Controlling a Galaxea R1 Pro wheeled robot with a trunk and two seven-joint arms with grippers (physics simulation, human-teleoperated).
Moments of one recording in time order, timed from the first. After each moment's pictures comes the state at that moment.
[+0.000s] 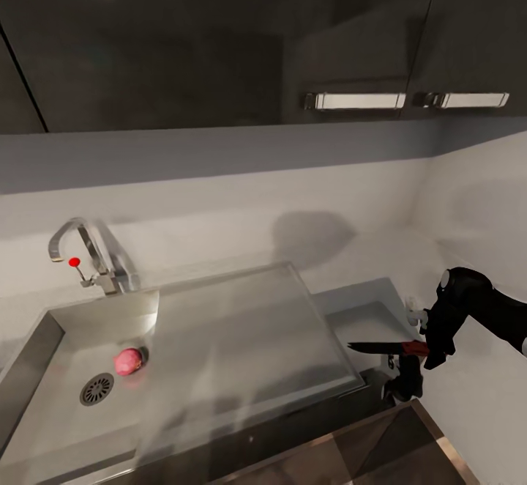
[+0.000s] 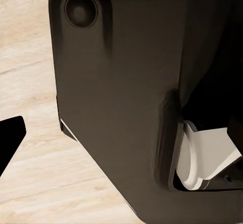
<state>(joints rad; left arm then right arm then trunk) 0.02 -0.05 0.01 -0.14 0.01 -0.02 0.00 -1.08 -0.64 0.89 -0.79 0.40 0.46 1.35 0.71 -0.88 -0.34</state>
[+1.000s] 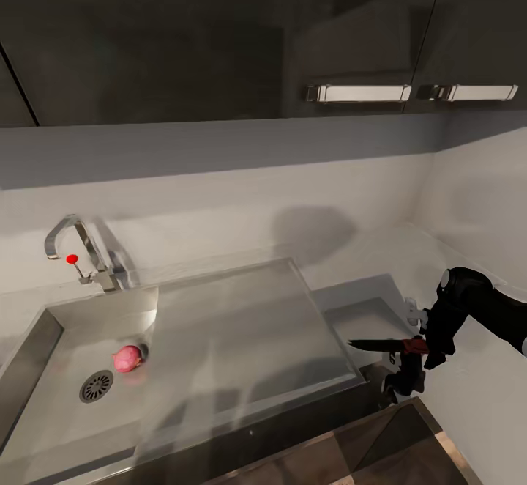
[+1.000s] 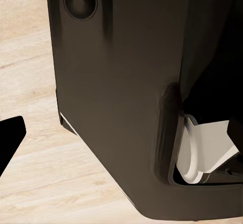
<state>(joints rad) 0.02 -0.05 0.01 -0.14 0.01 -0.02 0.00 -1.08 -0.64 0.88 -0.79 0.40 0.46 1.35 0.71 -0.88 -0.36</state>
